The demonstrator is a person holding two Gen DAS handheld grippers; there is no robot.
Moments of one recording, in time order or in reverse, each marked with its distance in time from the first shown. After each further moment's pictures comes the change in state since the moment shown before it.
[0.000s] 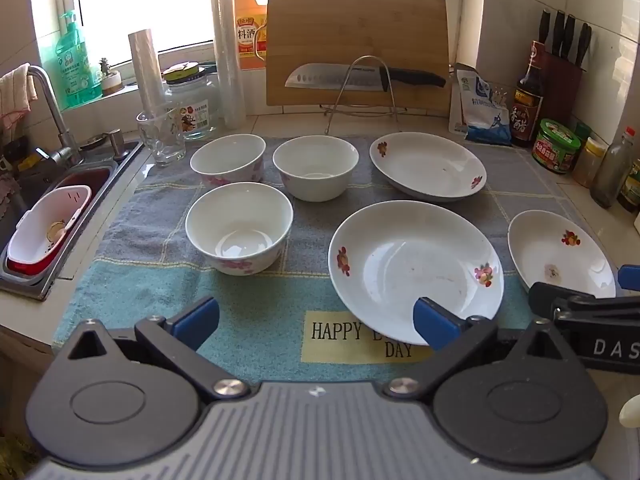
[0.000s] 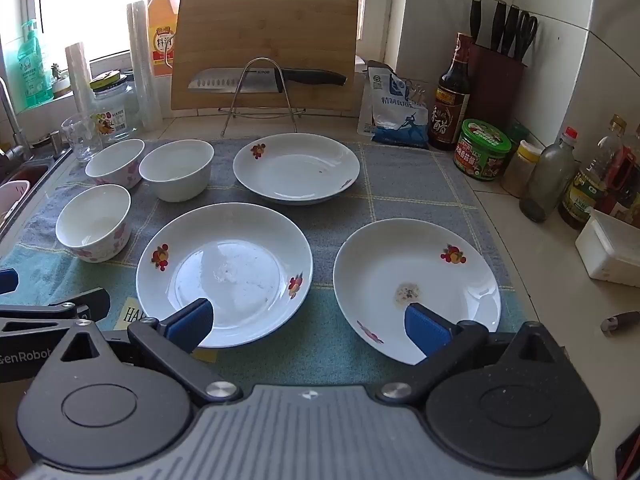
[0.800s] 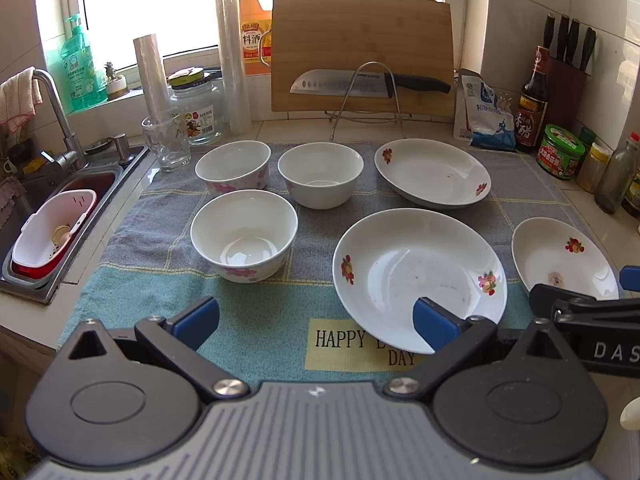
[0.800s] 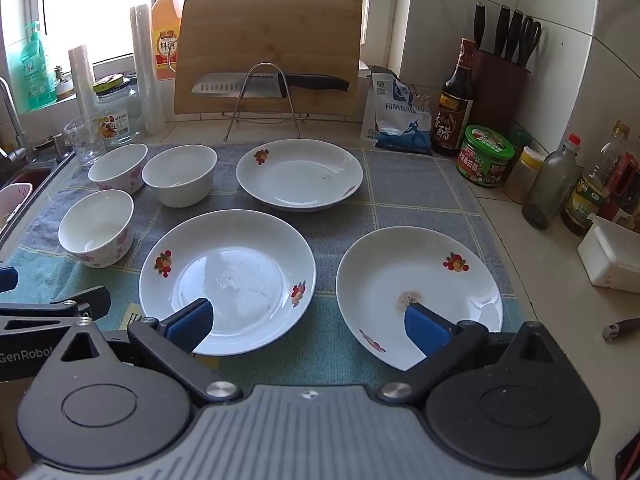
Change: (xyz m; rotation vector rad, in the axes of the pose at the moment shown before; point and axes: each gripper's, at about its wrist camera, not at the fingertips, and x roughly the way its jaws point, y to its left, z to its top) left arm -0.003 0.000 0.005 -0.002 -0.020 0.014; right arm -0.001 0.001 0.003 -0.003 -0.008 0.006
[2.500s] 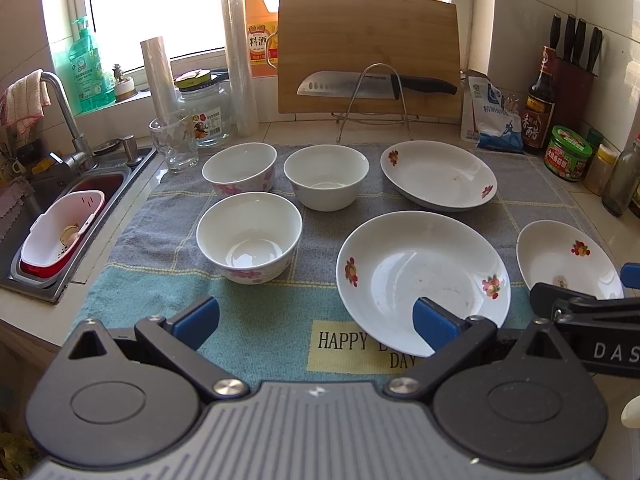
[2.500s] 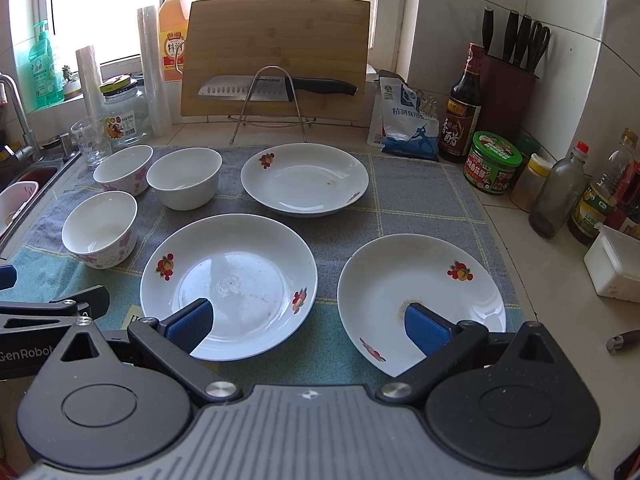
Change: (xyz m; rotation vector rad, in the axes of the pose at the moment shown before) left arm -0.001 -0.004 0.002 -0.003 -0.001 0.033; right arm 0.003 -0.001 0.004 -0.017 -0.010 0.024
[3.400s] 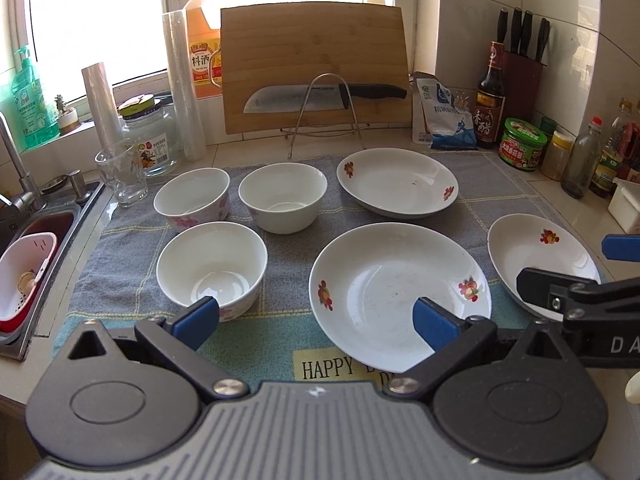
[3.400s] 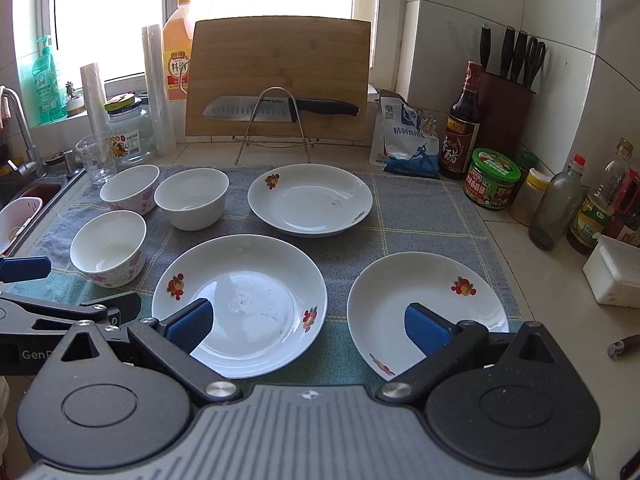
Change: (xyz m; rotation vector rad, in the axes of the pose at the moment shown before) left arm 0.016 0.007 0.012 0.125 -0.050 -0.166; right arm -0.014 0.007 0.002 0.011 -0.087 0.001
